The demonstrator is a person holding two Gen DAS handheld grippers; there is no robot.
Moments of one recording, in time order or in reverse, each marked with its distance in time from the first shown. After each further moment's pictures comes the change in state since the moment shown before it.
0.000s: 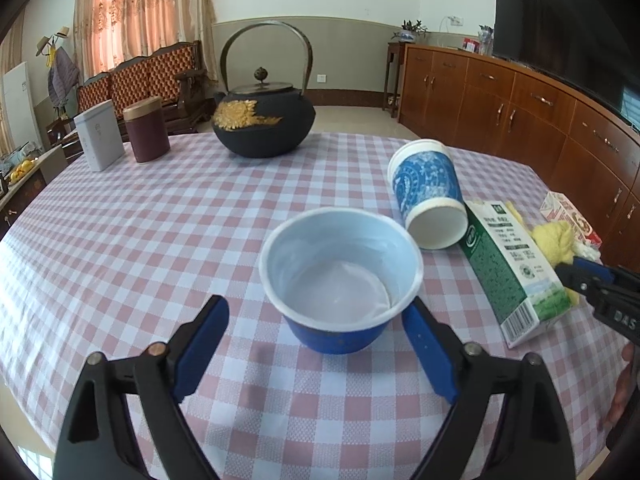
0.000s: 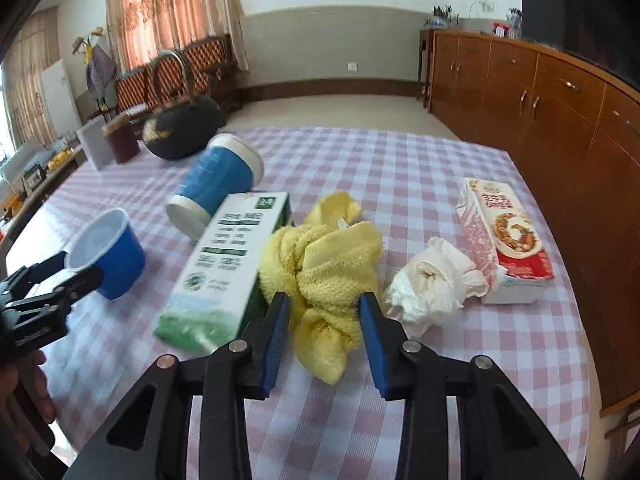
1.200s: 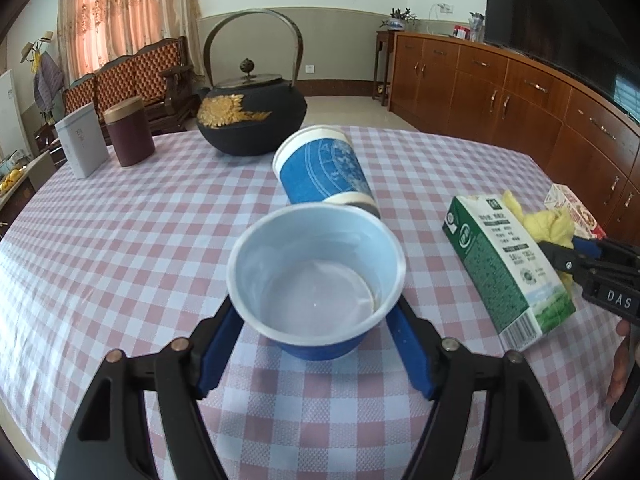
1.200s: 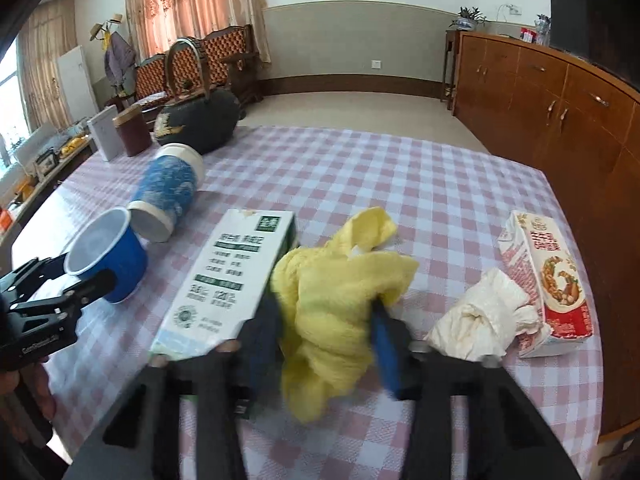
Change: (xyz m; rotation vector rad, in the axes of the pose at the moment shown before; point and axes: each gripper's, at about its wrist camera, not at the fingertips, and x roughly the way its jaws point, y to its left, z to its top) left arm 0.018 0.002 0.012 0.047 0.033 -0.030; right arm 0.025 0.013 0.025 -0.057 0.015 0.077
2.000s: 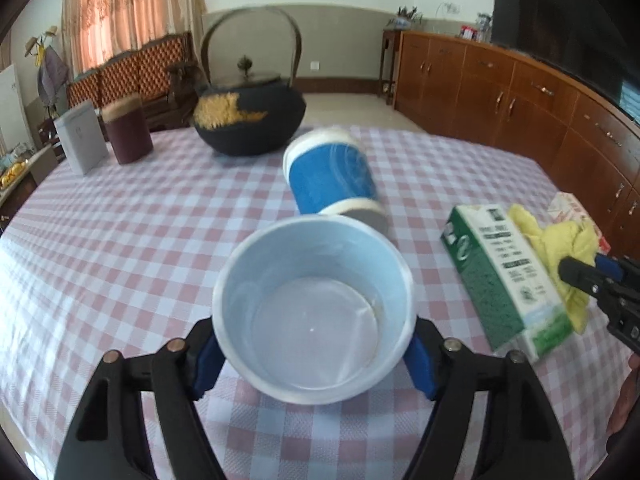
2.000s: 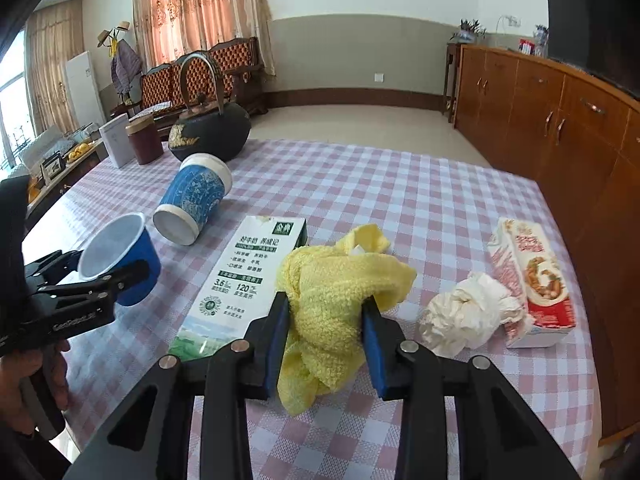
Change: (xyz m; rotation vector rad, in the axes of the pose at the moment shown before) left arm 0.001 -0.009 0.006 -0.021 -0.004 0.013; right arm -0.027 0.005 -0.008 -0.009 -0.060 -0.009
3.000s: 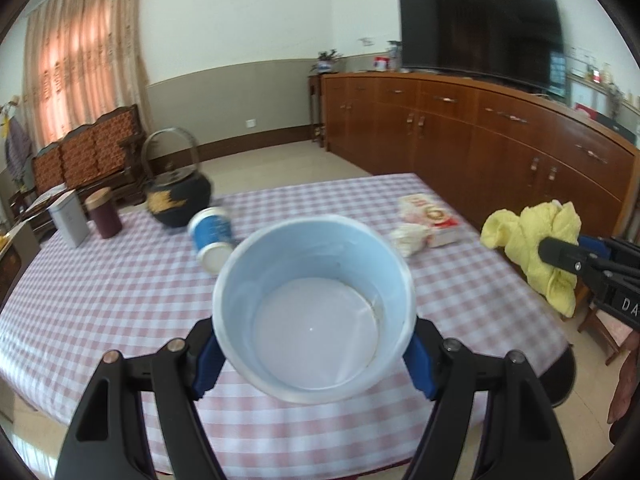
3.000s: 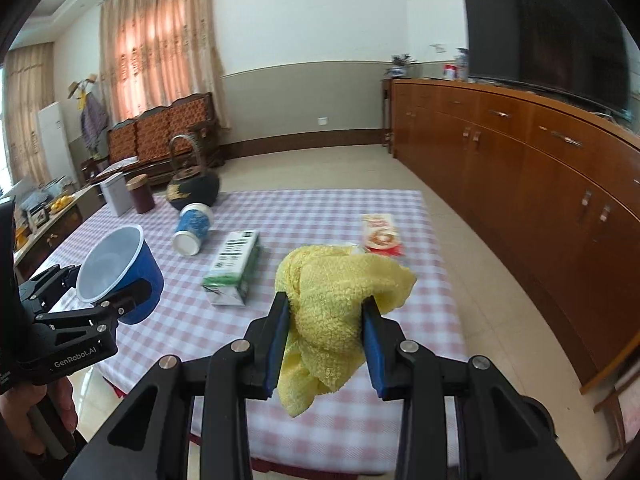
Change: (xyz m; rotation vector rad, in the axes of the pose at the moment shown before) left arm -0.153 -0.107 -0.041 0.192 -0.167 -0.156; right arm -0.202 -0.033 -0.073 0.137 -0.159 -0.154
